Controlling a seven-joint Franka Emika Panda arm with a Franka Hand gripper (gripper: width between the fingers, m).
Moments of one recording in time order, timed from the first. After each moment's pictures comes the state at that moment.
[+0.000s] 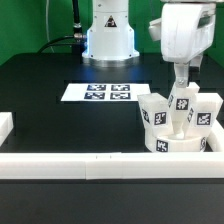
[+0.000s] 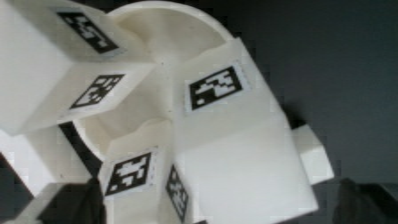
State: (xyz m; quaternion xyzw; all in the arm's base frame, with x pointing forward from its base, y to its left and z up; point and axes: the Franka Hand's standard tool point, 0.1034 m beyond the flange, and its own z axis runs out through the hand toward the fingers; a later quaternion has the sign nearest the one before) arm 0.556 0.102 0.098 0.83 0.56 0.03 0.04
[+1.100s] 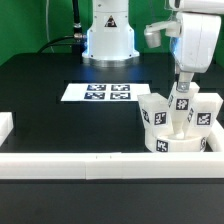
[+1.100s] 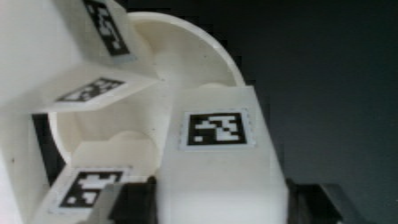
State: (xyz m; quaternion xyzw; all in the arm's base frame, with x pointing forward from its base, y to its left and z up) arm 0.550 0.093 0.086 0.74 0.66 0.00 0.06
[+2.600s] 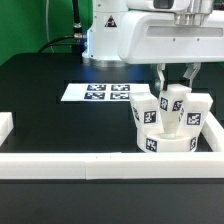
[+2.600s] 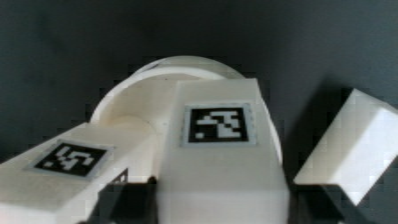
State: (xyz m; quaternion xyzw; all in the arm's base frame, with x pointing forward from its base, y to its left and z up) arm 0.551 0.082 0.085 0.98 0.19 0.04 0.04
